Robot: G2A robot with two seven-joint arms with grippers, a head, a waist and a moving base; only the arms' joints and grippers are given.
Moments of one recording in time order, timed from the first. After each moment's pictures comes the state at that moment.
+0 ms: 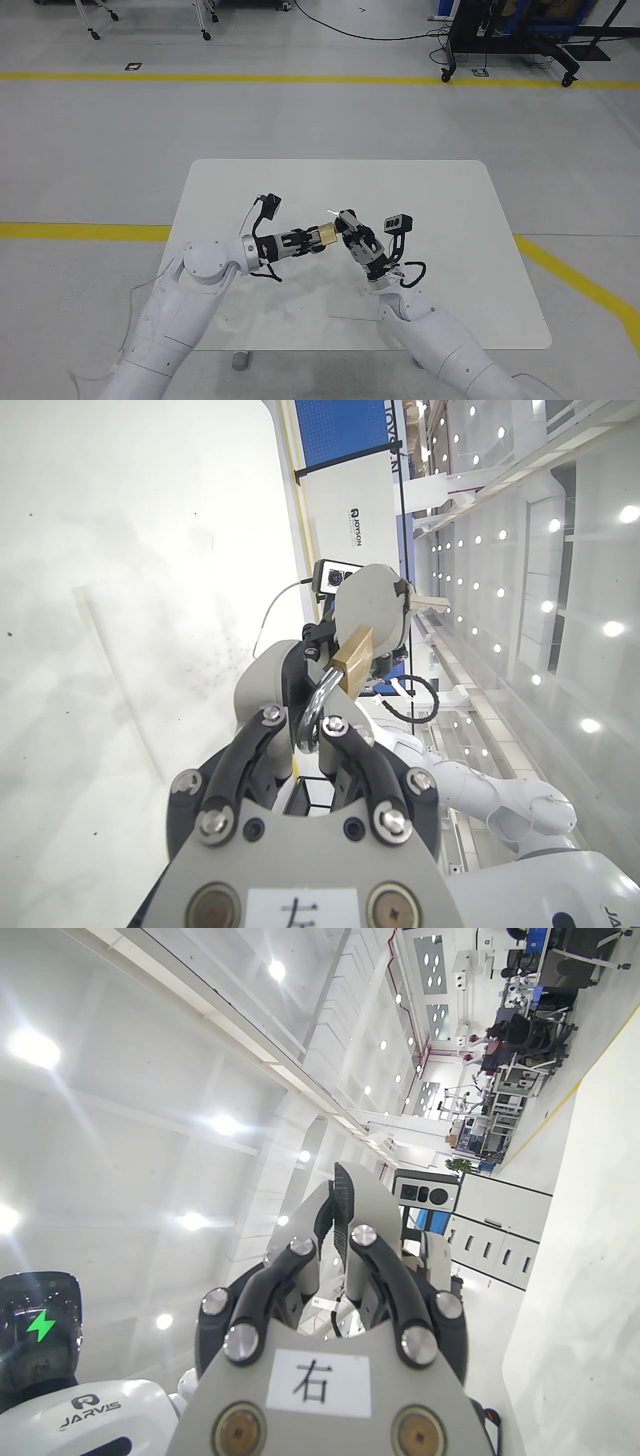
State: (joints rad) left arm 1.14 -1.22 -1.12 -1.39 -0.18 -0.08 -0.93; right arm -1.22 -1.31 0.84 -1.13 0.74 -0.88 0.38
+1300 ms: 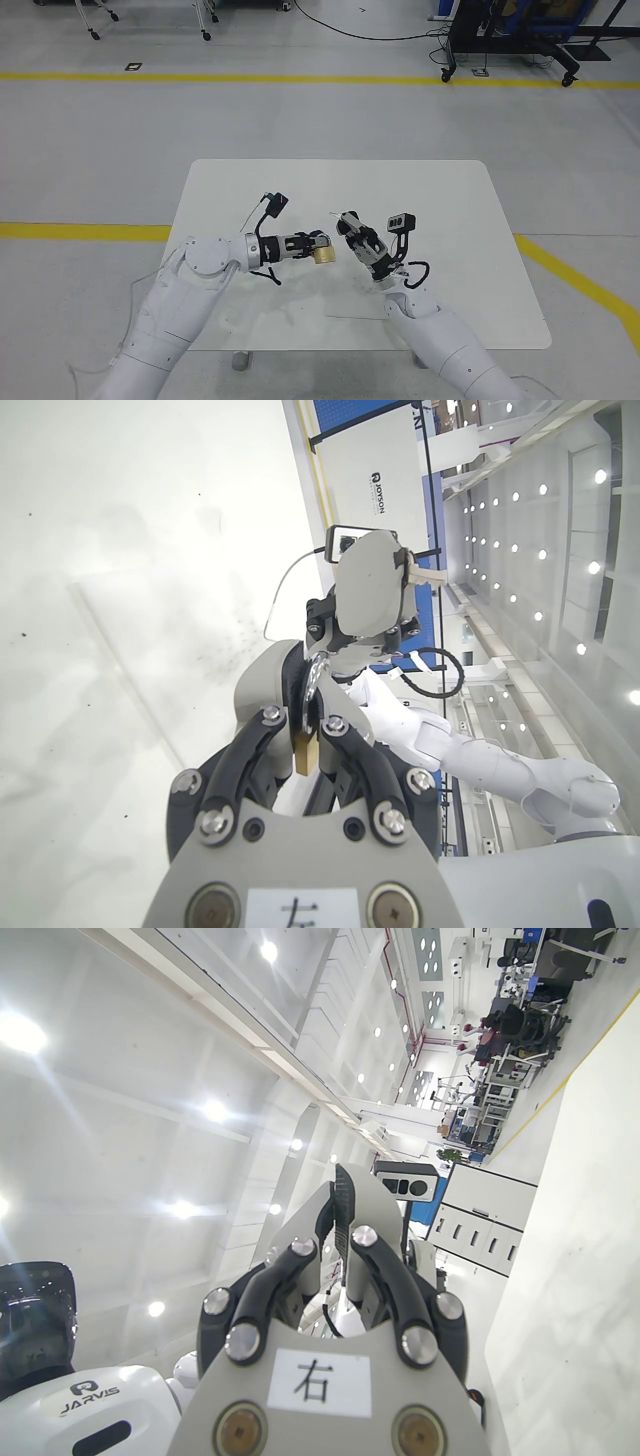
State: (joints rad) left arm 1.10 -1.21 -1.09 -1.40 -0.11 -0.11 -0.99; right arm -1.25 -1.32 0.93 -1.12 0.70 -0.84 0.47
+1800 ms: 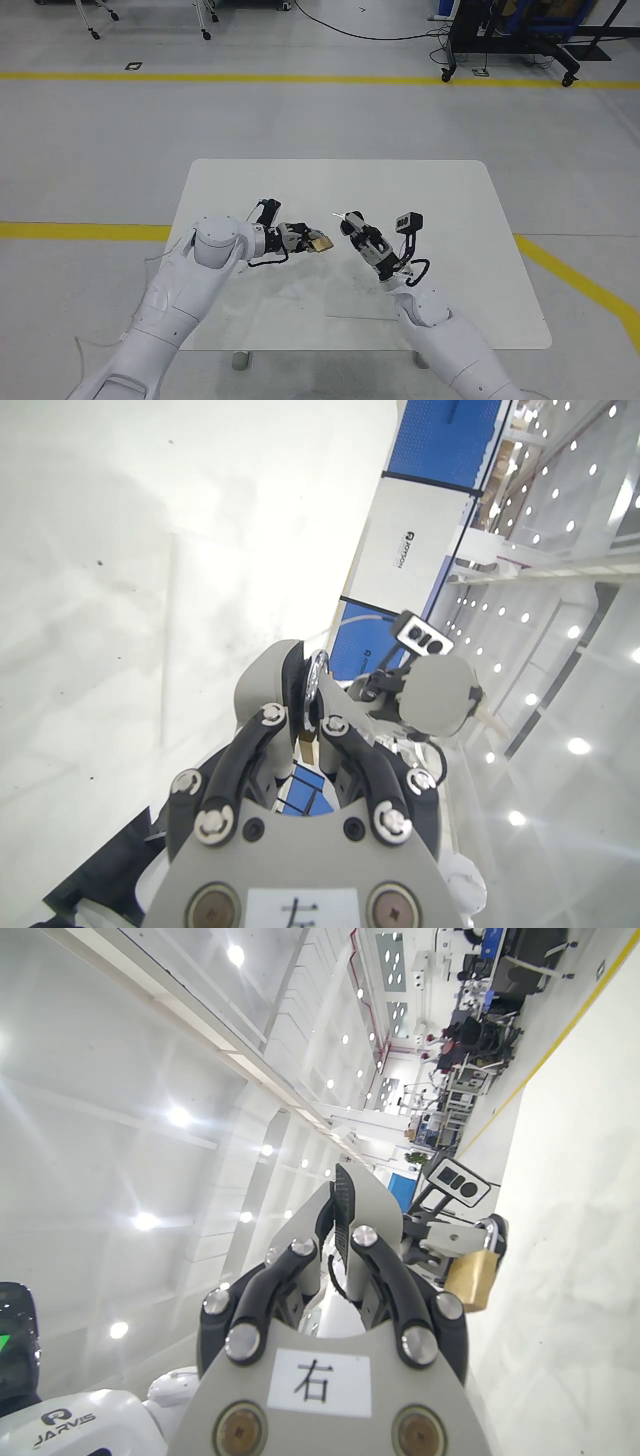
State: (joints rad) left arm 0.95 -1.25 -1.00 -1.18 -0.28 0.35 -0.90; right arm -1.38 -1.28 1.06 -1.36 0.39 -0.60 0.28
